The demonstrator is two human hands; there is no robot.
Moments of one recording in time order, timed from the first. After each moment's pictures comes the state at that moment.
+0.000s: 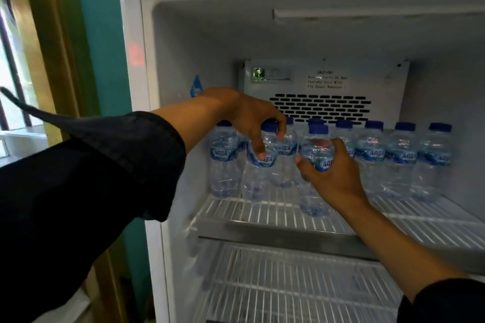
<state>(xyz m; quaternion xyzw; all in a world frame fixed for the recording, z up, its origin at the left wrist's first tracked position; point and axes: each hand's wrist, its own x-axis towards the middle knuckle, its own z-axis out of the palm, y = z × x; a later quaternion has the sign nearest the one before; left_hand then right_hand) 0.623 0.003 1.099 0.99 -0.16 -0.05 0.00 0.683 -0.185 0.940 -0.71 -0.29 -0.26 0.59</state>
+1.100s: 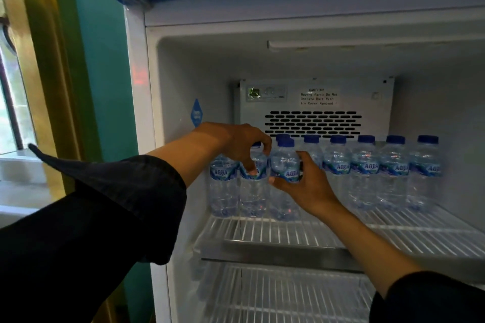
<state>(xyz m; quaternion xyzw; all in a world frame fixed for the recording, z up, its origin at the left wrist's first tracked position) 0.637 0.029 1.079 0.99 -0.13 0.02 -0.04 0.682 -0.149 0.950 -0.73 -0.34 -0.16 0.57</state>
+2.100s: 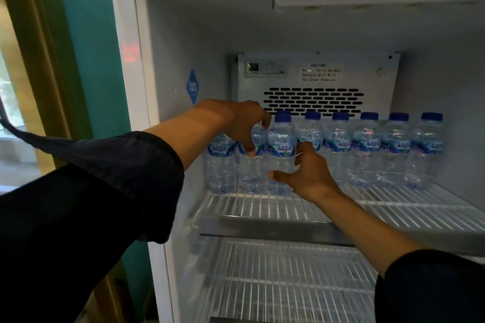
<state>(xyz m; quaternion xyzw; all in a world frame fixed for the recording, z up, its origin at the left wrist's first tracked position) 0.642 0.027 1.070 0.99 -0.11 0.05 -0.09 0.682 -0.149 0.934 -0.83 -0.26 -0.15 0.48</state>
